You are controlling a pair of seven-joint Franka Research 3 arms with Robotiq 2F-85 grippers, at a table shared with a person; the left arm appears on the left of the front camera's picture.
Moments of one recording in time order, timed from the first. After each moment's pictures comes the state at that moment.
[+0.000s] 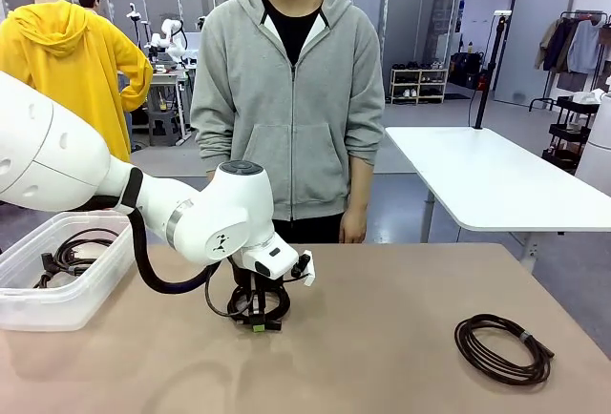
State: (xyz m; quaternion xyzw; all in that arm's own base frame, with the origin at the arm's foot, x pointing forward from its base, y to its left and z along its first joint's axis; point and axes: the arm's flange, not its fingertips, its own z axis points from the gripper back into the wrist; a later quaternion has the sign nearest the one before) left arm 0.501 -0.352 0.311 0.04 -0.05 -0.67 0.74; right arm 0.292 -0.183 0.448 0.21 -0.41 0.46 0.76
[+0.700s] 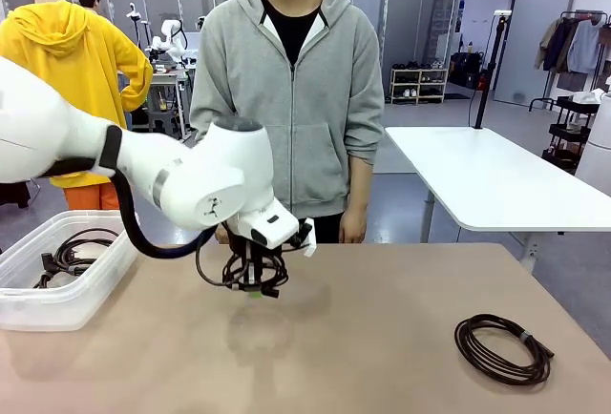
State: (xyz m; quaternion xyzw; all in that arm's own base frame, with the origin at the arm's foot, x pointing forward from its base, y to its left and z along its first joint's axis) left arm 0.473 -0.355 0.407 0.08 -0.08 -0.69 0.72; right arm 0.292 -0.183 0.448 0.21 -0.41 0.46 0.76
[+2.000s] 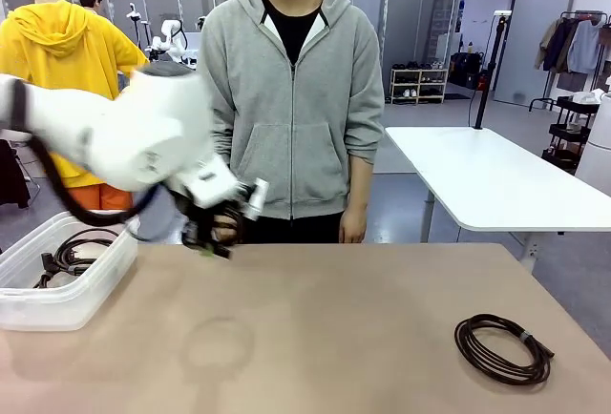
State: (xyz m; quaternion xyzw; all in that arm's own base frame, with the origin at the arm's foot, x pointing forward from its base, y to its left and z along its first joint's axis) left arm 0.486 -0.249 0.477 0.11 -0.11 -0.72 0.67; right arm 0.292 -0.183 0.448 0.21 -0.41 0.46 0.76
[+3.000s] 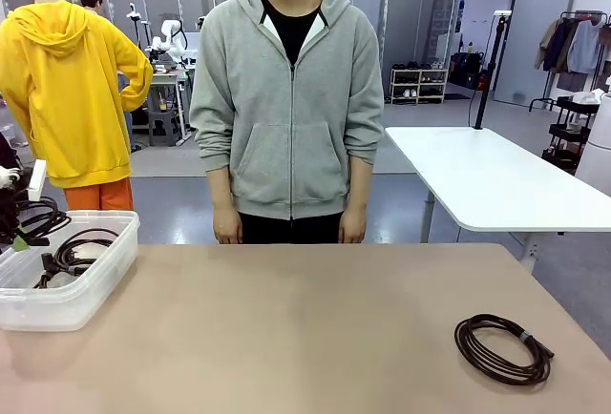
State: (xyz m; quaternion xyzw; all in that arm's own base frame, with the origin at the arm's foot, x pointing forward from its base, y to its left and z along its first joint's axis) left arm 0.477 0.093 0.466 0.10 -0.18 -0.59 0.78; right arm 0.292 -0.183 0.447 0.21 -0.41 0.45 0.76
